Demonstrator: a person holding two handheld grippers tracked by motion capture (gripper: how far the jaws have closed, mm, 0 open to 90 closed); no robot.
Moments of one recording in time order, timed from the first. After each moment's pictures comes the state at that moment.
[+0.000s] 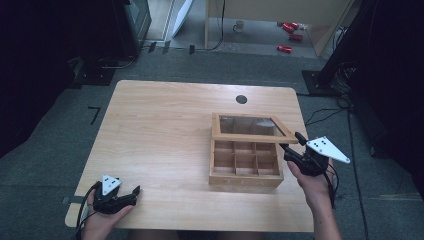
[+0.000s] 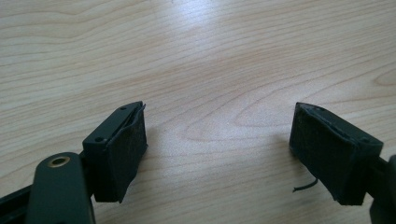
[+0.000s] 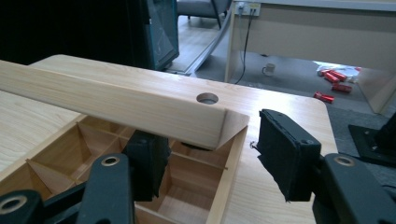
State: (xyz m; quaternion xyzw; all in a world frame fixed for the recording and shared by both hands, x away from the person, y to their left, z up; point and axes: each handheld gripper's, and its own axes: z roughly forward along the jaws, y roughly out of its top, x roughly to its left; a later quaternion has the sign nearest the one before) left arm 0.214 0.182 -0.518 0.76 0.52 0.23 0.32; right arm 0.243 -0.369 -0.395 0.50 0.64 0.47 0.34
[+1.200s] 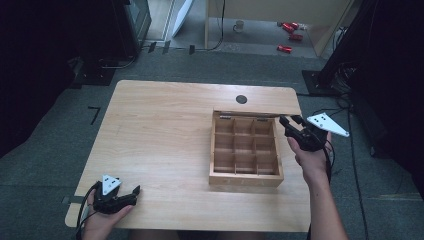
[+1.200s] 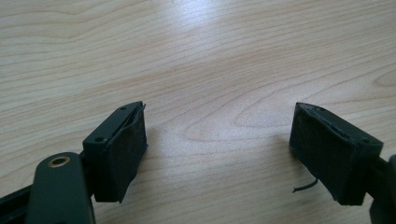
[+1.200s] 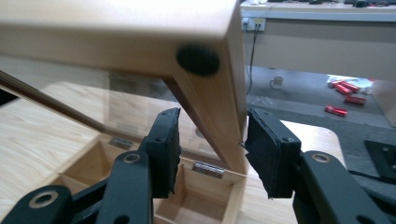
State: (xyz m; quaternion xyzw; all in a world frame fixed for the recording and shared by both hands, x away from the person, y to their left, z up) left arm 0.214 0.182 -0.519 0.76 0.52 0.23 0.32; right arm 0.299 -0.375 -0.376 0.50 0.63 0.50 0.34
